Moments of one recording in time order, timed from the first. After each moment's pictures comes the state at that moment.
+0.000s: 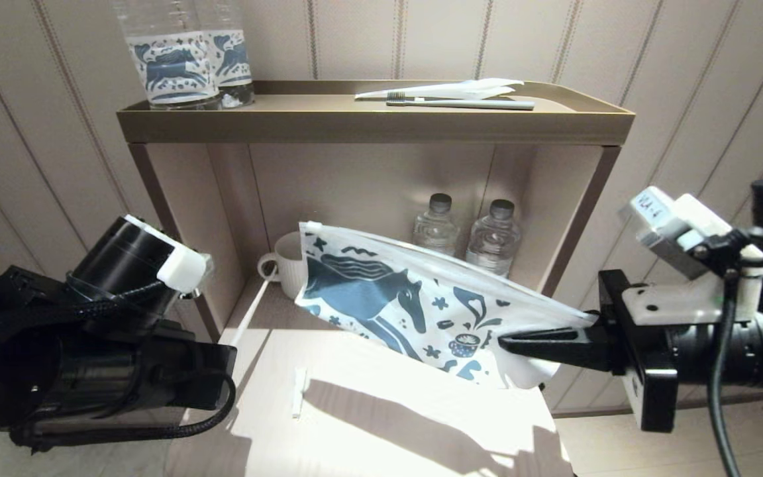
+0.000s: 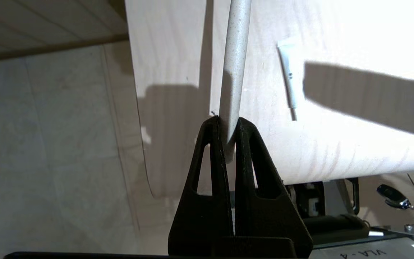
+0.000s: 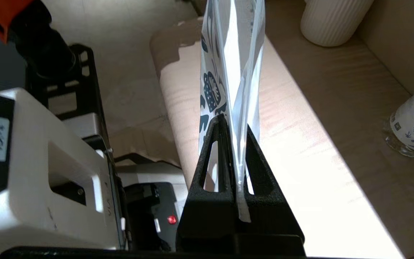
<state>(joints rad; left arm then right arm) -0.66 1.49 -0.96 0.42 0.27 -0.40 0.46 1.33 -0.83 -0.14 0.70 -0.29</state>
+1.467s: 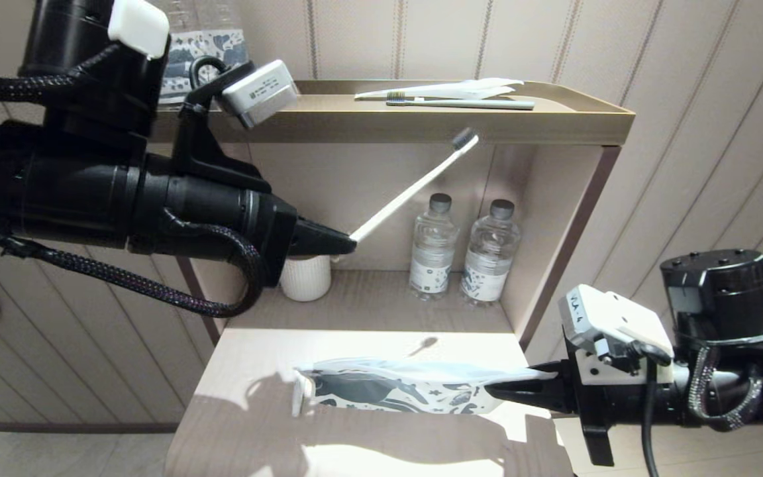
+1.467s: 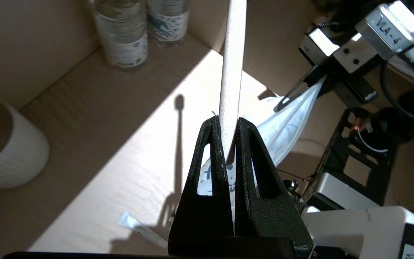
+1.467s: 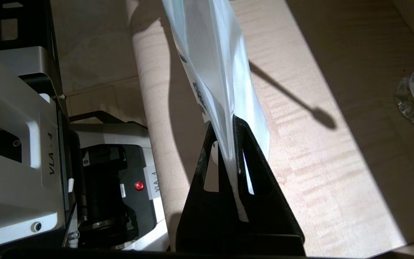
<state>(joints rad) -0.65 1.57 -1.42 0.33 -0.43 0.08 0.42 1.46 -0.63 -0.33 0.68 -0.52</state>
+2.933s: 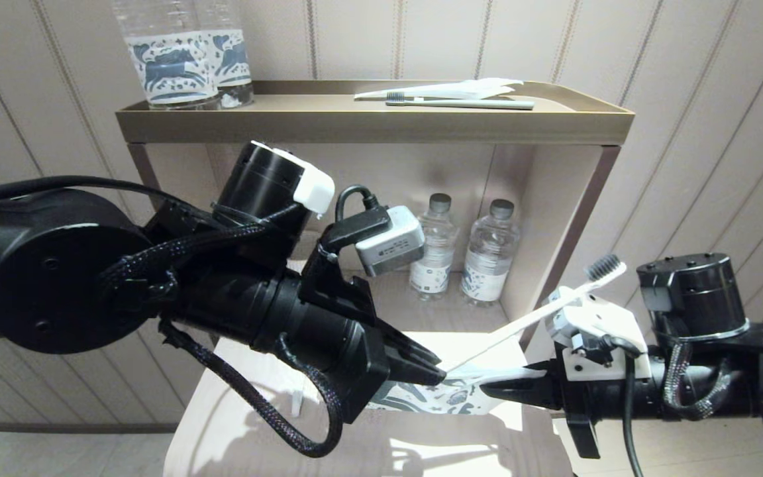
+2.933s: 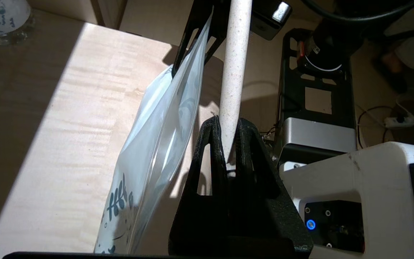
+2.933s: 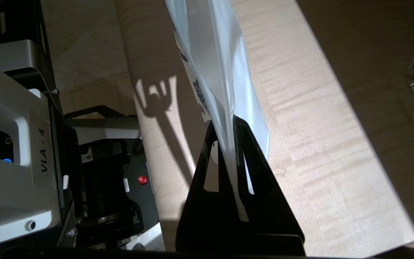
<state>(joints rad) -0.81 1.73 -1.27 0.20 -0.64 0.31 0.40 1.52 -0.64 -0.33 0.68 -0.52</state>
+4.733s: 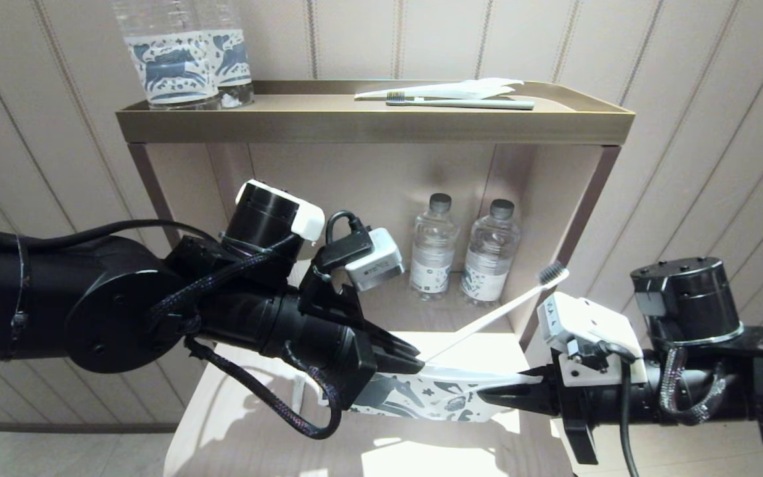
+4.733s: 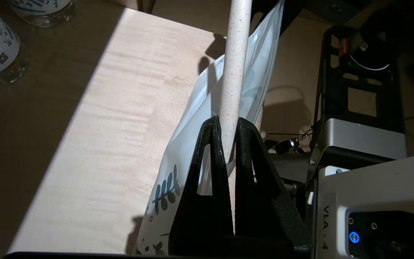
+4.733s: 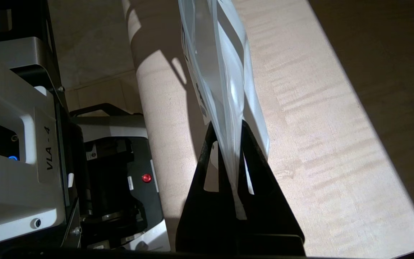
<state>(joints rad) -0.73 1.78 -1.13 -0.01 -0.63 0.33 0.42 1.53 -0.63 -0.33 0.68 -0.52</state>
